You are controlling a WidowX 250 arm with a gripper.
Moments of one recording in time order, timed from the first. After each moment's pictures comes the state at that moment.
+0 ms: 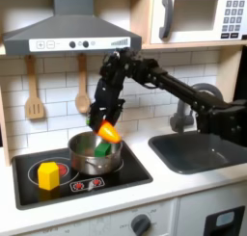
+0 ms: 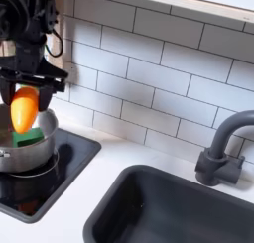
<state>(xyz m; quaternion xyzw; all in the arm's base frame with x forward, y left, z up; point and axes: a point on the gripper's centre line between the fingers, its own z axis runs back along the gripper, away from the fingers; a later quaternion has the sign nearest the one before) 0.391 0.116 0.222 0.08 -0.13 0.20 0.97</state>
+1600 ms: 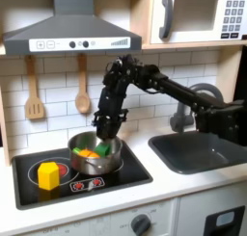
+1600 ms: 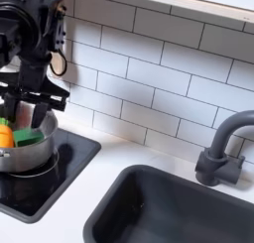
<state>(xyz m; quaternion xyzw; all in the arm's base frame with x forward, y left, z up) 0.381 0.107 0.199 0.10 -0.07 0.18 0.98</state>
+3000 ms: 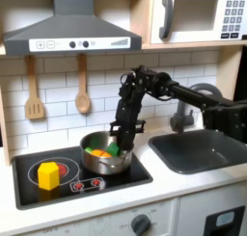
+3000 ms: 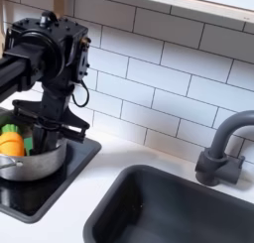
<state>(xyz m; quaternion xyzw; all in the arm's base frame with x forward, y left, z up) 0.370 0.066 0.171 0.08 -0.03 0.12 0.99</state>
